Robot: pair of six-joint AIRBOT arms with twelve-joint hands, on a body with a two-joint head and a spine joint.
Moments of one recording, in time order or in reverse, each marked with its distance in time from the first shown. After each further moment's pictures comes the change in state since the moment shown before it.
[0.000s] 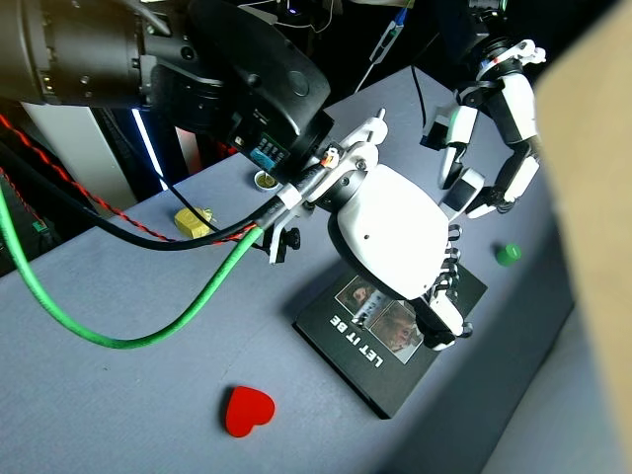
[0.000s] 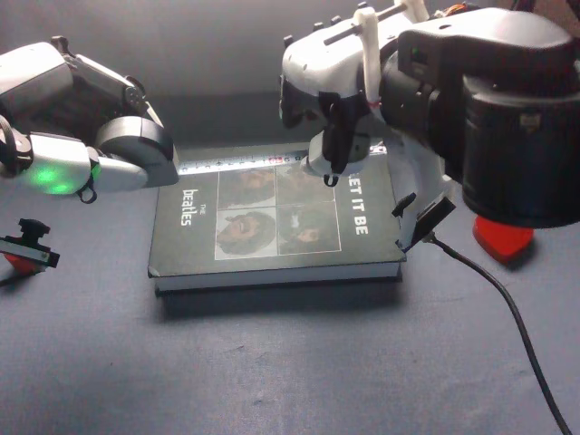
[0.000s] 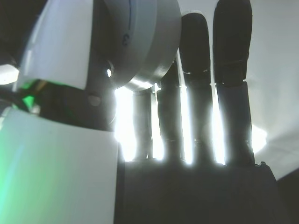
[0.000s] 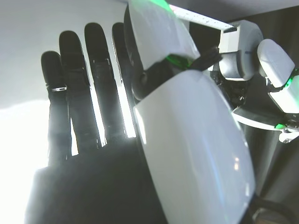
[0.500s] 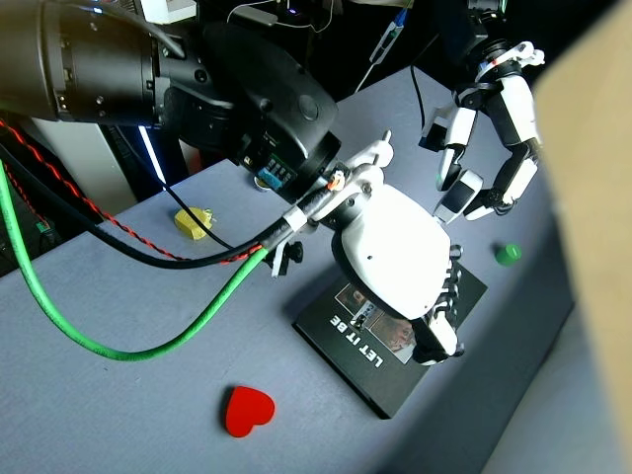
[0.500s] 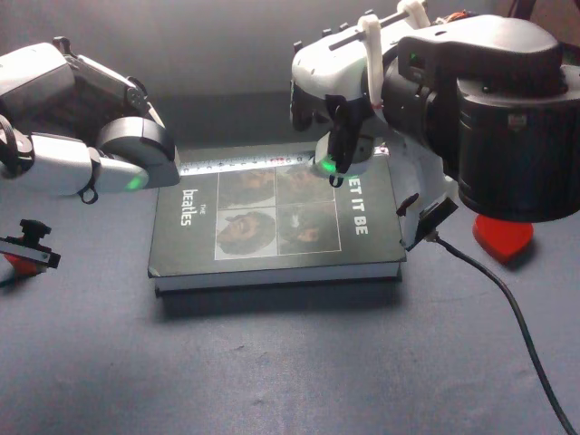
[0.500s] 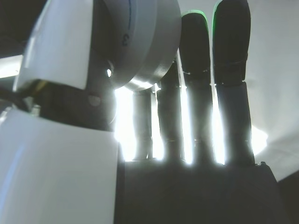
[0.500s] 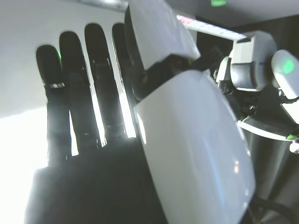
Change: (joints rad) left arm 0.000 -0.001 0.000 -0.002 0.000 -0.003; right arm -0.018 -0.012 0.048 0.002 -0.011 0.008
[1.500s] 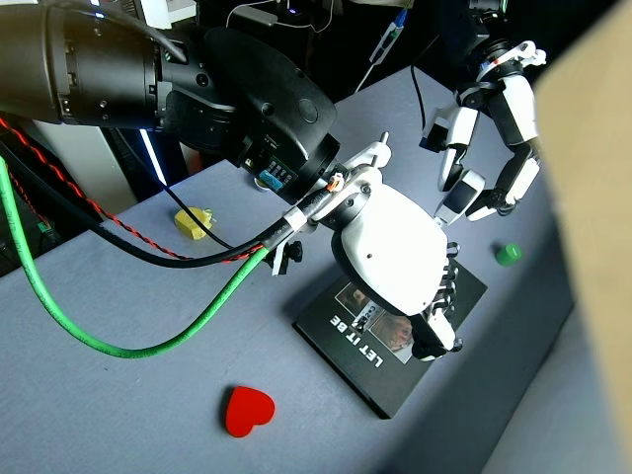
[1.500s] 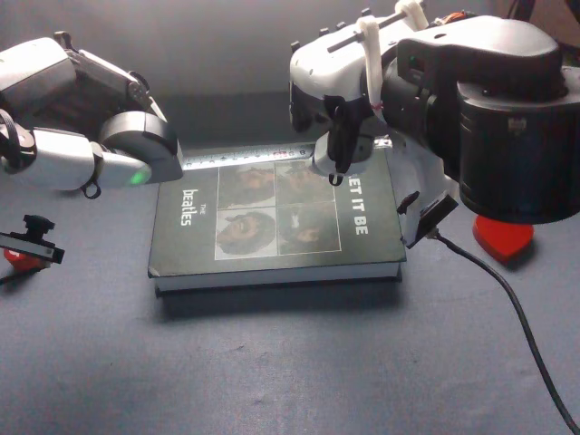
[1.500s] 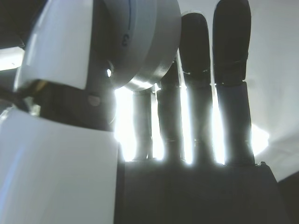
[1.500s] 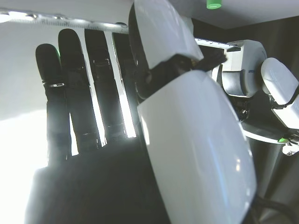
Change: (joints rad) left arm -0.011 -0.005 0.004 -0.003 0.001 -0.003; right arm -0.003 0.002 0.000 -0.022 -0.011 0.000
